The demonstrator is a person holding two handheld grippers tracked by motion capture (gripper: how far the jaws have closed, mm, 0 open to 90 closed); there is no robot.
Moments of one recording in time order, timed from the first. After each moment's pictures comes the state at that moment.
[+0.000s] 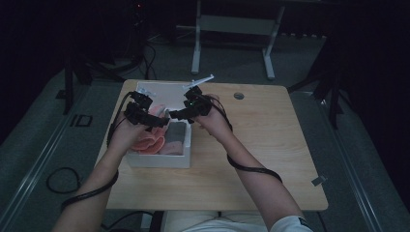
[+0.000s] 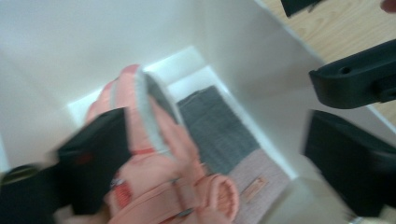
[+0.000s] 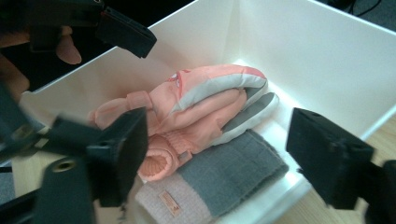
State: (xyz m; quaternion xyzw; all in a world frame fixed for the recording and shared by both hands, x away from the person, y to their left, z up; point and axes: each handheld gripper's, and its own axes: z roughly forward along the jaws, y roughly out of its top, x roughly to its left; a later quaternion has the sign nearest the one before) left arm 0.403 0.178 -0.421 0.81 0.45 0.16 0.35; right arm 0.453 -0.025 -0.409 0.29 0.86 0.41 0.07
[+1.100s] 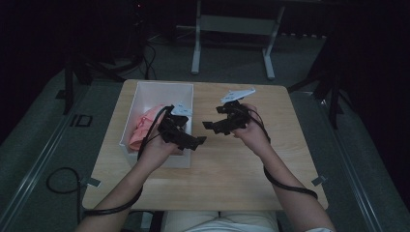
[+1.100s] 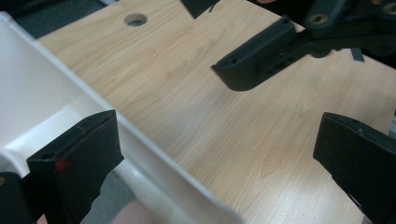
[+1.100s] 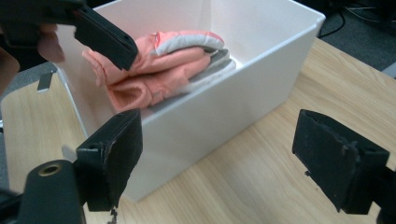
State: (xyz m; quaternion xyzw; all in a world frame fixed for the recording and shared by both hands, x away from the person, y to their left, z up) left arm 0.350 0.083 -0.414 0.84 0.31 0.14 0.42; right arm 0.414 -0.128 -0.405 0.26 0.86 0.43 0.12
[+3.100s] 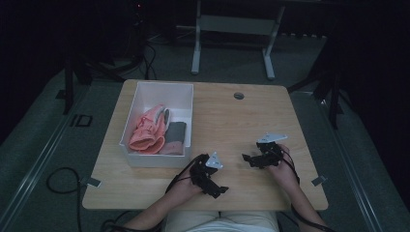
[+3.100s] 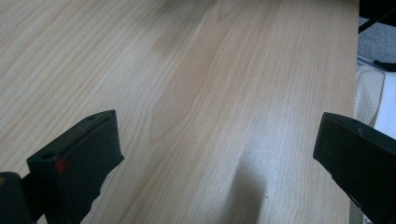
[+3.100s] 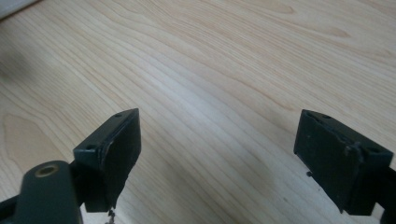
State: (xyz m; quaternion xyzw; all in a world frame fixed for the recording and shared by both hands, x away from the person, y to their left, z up) left arm 0.313 0.000 -0.555 0.89 0.21 0.04 0.40; right arm 0.387 -0.267 -0.548 0.37 0.84 0.35 0.17
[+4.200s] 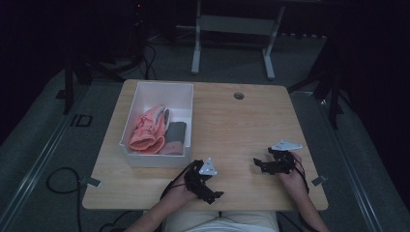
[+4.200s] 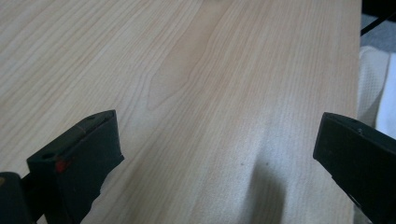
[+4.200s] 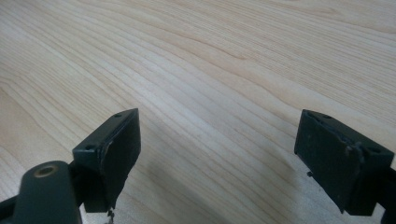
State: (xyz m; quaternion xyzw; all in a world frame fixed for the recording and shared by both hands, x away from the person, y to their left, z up) left arm 0.299 0.013 -0.568 0.89 0.20 0.07 0.40; right arm 0.370 -0.309 -0.565 0.39 0.82 0.38 0.19
